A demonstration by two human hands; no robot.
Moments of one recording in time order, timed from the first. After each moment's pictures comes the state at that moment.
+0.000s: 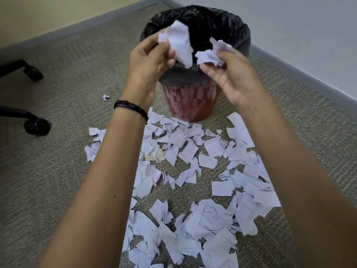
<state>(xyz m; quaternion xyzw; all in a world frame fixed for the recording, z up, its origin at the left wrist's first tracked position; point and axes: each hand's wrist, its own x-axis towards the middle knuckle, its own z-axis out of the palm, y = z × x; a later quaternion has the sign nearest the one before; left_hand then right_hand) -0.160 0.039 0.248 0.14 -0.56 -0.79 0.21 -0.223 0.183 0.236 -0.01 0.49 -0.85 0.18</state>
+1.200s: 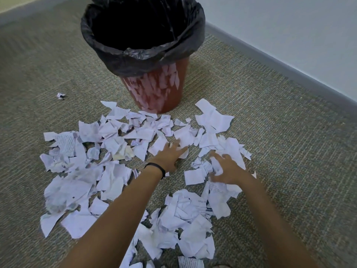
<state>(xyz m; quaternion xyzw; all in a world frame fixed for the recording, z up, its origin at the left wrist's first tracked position) -0.136 0.118 -0.001 -0.10 -0.93 -0.12 -0.33 -0.143 0.349 0.004 -0.11 0.90 -0.19 0.38</state>
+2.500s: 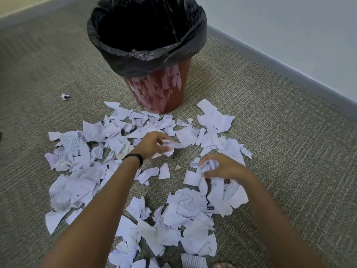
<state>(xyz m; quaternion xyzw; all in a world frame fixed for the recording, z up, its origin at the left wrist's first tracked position) -0.137 0.071 0.046 0.01 -0.89 -0.42 -0.16 -0.134 0.326 0.050 -0.12 0.82 -0.40 0.39</state>
